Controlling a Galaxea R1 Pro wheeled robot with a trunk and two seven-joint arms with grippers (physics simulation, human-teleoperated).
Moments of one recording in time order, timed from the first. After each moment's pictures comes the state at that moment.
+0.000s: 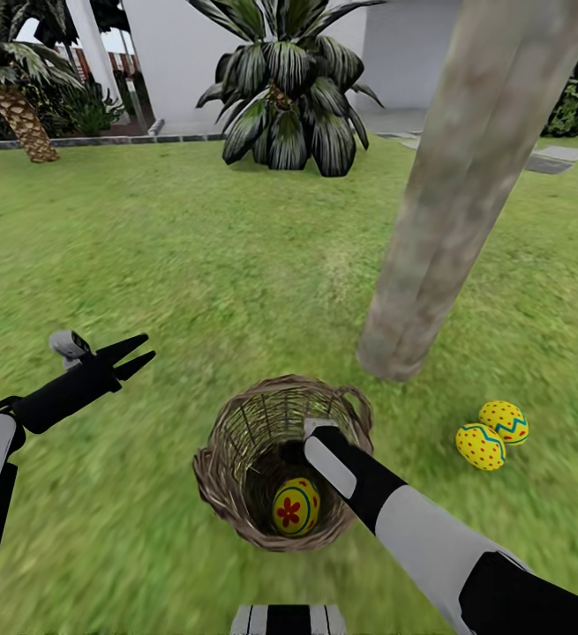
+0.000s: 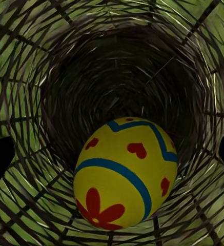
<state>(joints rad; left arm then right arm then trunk) -0.57 0.29 0.29 -1.47 1.06 0.98 -0.62 -0.87 0.15 0.73 -0.66 -1.00 0.58 -0.54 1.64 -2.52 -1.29</state>
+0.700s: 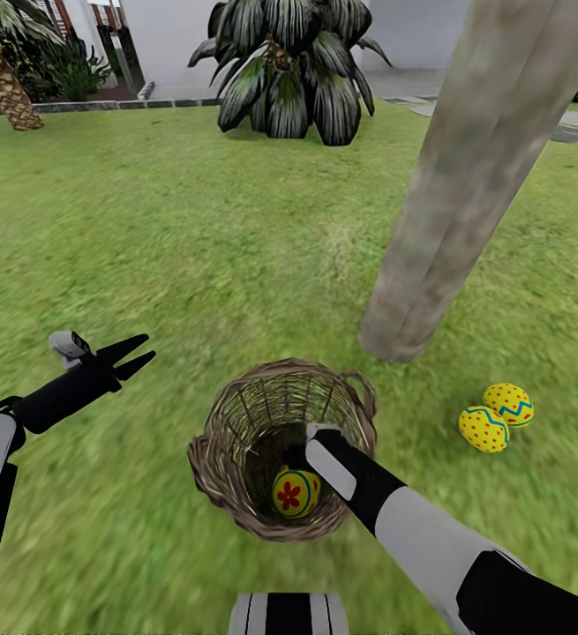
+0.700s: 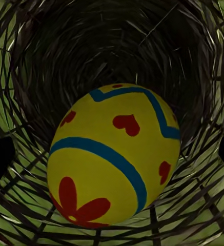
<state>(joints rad) -0.57 0.29 0.29 -1.47 1.06 0.98 -0.62 -0.87 0.15 0.73 -0.62 -0.99 0.57 -0.53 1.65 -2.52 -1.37</state>
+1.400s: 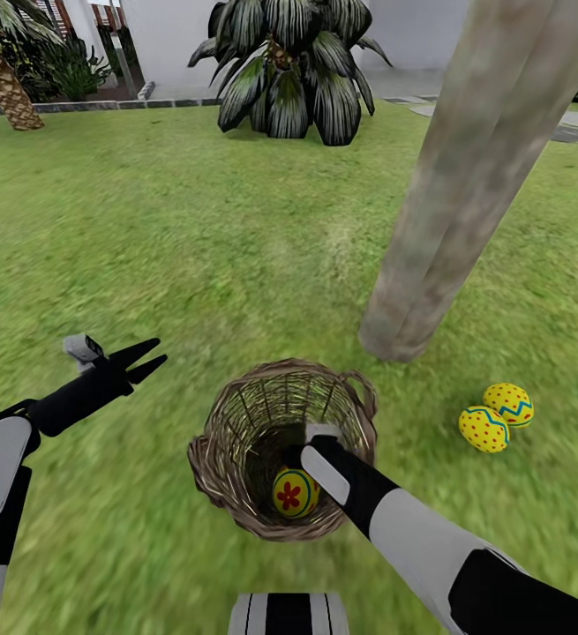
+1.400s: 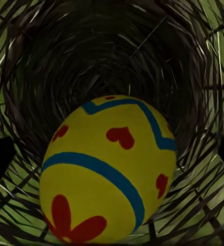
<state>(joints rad) -0.56 0.26 0.26 -1.47 1.06 0.97 -0.63 -0.88 0.17 0.76 -0.56 -0.98 0.47 -0.54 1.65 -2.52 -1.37</state>
